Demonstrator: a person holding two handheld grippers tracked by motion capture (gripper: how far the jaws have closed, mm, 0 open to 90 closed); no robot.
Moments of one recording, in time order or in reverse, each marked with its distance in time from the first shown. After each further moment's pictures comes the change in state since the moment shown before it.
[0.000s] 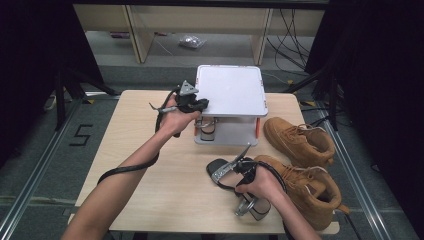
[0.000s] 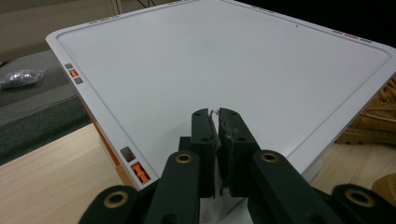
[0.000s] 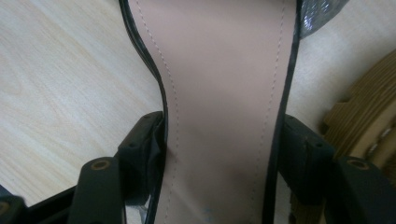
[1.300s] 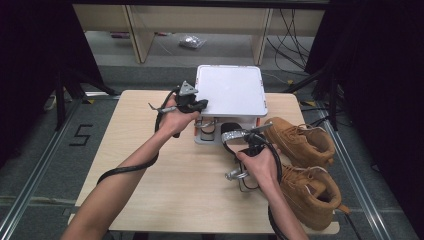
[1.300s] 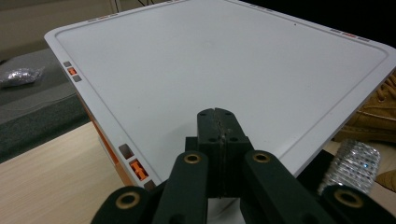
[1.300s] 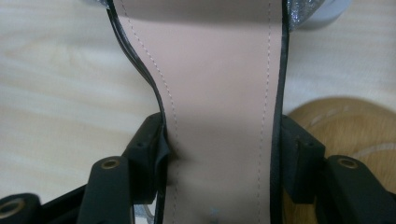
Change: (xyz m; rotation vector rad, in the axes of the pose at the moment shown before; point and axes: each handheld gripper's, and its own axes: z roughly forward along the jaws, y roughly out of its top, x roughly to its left) left arm -0.001 0.000 -0.001 0.008 -0.001 -0.004; right arm -0.032 0.035 -0.041 -0.304 -0.015 0.554
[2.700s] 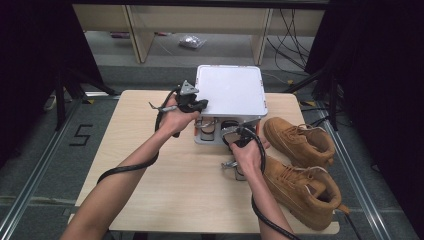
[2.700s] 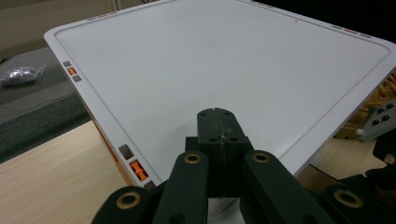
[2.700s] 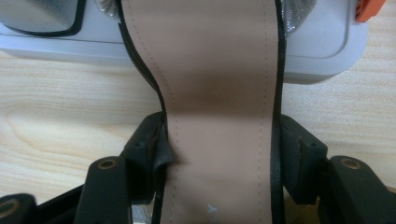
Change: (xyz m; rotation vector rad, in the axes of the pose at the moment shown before) left arm 0.000 0.002 0.000 0.012 0.001 0.013; right arm -0.001 0.034 0.053 -0.001 -0.106 0.001
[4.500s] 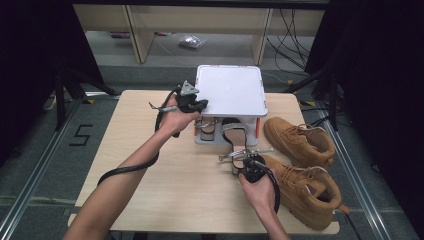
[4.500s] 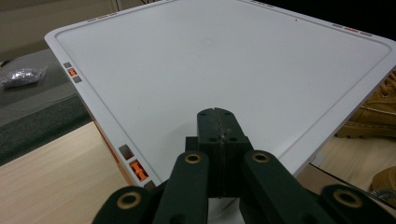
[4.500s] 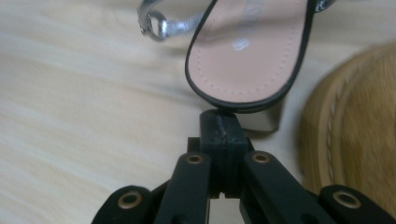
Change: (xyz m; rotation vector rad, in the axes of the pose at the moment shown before) left arm -0.001 0.000 0.000 -0.001 0.007 0.010; right arm -0.002 -0.104 -0.041 -0.189 0.170 -0.127
